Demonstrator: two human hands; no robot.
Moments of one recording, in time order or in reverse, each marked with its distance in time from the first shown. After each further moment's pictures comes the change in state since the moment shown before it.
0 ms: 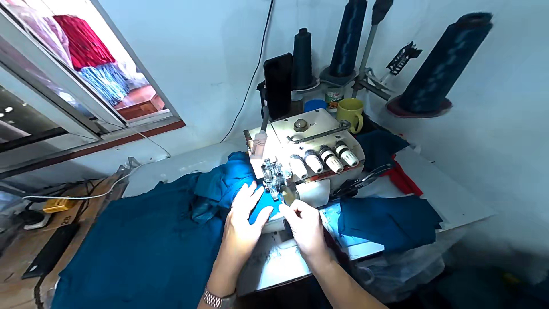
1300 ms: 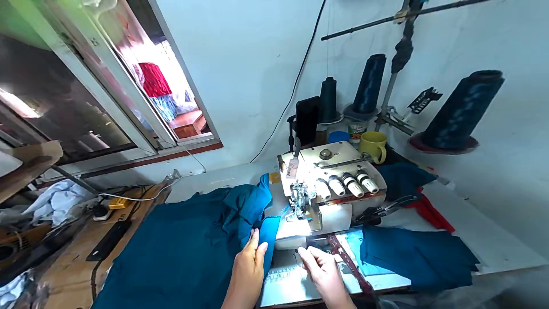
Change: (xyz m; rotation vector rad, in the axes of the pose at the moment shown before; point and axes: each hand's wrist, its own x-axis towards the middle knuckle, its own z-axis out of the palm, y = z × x) left_hand -0.060 0.008 -0.039 0.063 -0.006 -0.247; right_hand -0.042 0.031 -0.008 0.171 -0.287 -0.016
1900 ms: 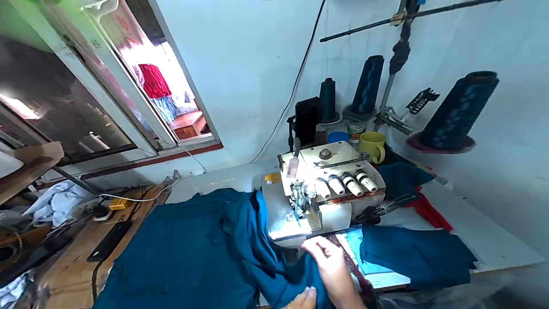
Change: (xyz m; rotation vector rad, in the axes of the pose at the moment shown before) left_hand -0.078 0.066 0.023 0.078 -0.380 0.142; right_hand 0.008 -0.019 -0.006 -0.047 0.159 -0.077
